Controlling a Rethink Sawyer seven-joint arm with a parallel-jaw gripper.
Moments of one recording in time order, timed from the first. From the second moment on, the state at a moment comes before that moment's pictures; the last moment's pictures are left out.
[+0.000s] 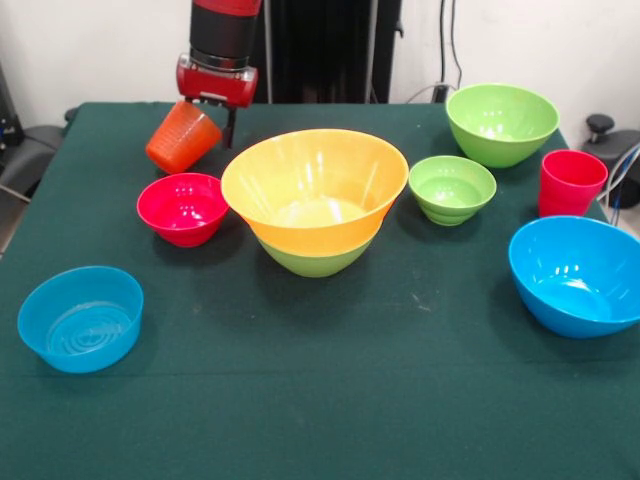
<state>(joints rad) -0.41 -0.41 -0.25 1.88 -0.82 -0.19 2.15</state>
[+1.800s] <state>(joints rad) -0.38 -0.41 -0.39 1.84 -0.82 -0.45 2.15</state>
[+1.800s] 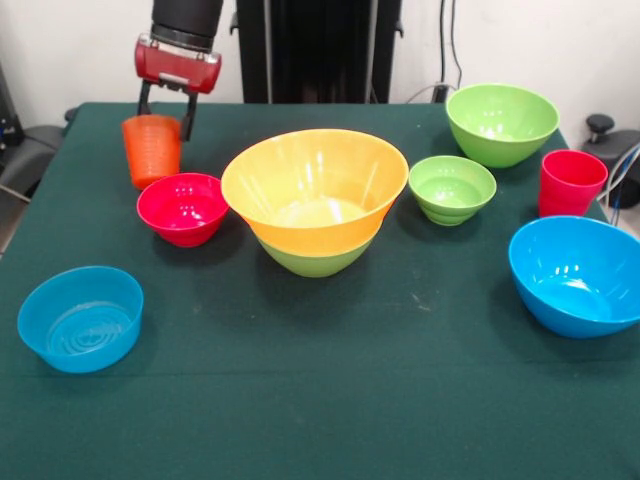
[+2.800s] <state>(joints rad) -0.44 -0.44 -0.28 1.80 -1.01 -0.56 2.15</state>
